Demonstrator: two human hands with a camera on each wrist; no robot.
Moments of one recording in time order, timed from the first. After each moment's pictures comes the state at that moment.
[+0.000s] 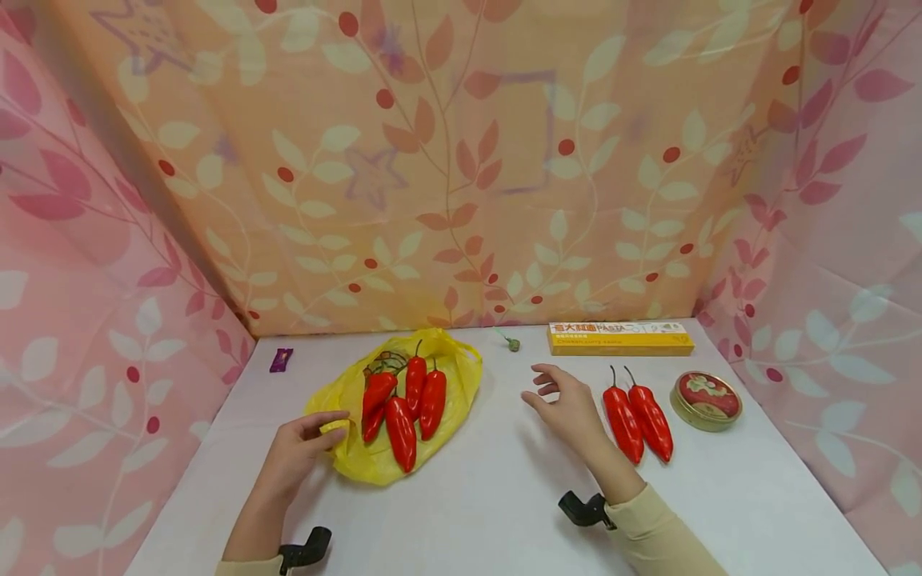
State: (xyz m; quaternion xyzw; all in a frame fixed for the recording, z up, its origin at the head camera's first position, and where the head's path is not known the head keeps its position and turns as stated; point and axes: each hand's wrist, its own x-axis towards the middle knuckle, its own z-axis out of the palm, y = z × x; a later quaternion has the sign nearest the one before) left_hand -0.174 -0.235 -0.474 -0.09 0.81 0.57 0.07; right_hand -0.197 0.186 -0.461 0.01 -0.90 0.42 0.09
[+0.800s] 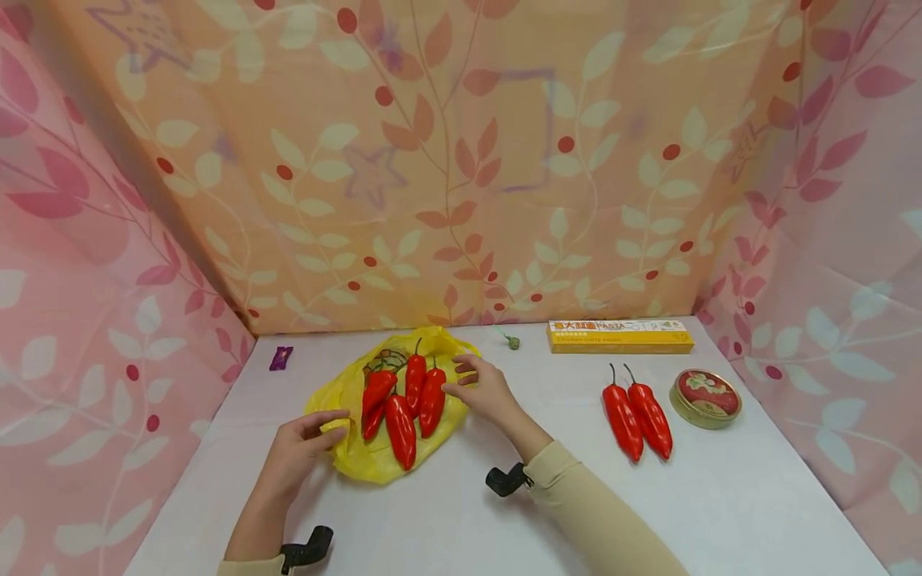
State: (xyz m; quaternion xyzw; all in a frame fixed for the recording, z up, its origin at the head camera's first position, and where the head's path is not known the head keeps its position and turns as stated) left_hand -0.172 -0.233 -0.475 -0.09 0.81 0.58 0.07; right_hand -0.251 0.085 -0.483 0.10 -0.83 0.54 -0.03
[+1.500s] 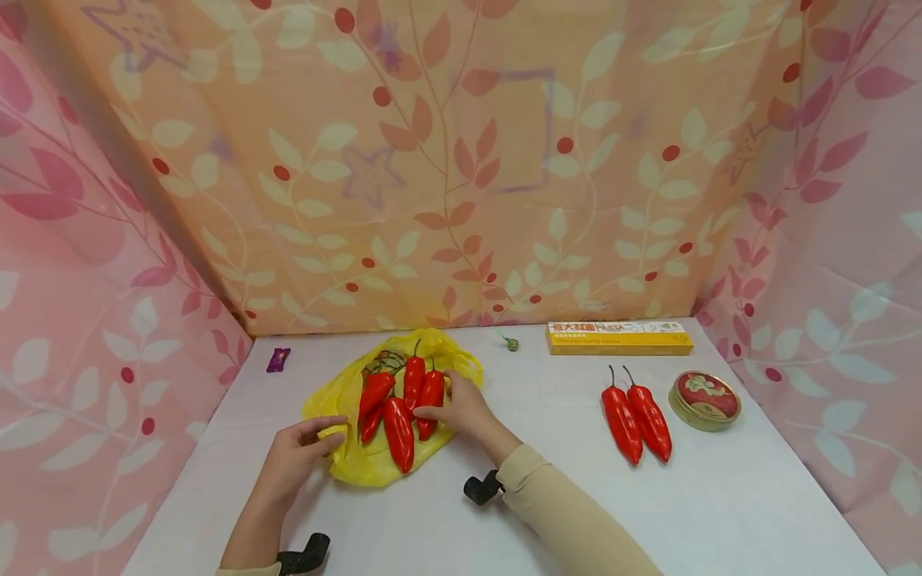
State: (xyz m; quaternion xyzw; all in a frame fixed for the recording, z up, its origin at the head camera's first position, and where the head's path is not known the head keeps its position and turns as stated) left_hand -0.174 -0.235 -0.482 -0.11 0.80 0.58 0.08; right_hand -0.253 0.050 -0.512 0.05 -0.88 0.46 -0.09
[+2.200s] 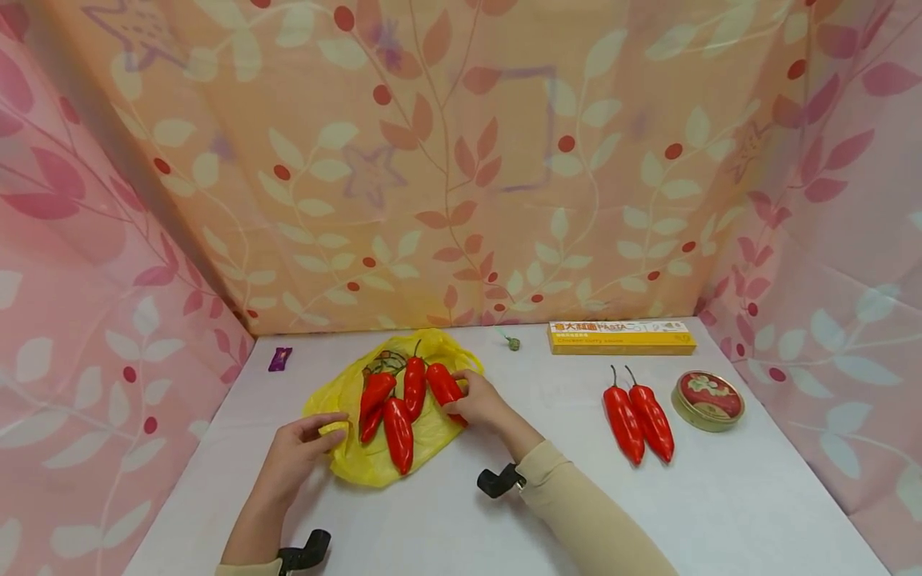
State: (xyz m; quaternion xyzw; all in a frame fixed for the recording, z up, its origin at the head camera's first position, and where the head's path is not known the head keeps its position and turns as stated) left_hand -0.174 -0.233 -0.478 -0.10 0.81 0.58 0.08; right_hand -0.255 0.074 -0.496 0.03 -0.85 0.51 -0.15
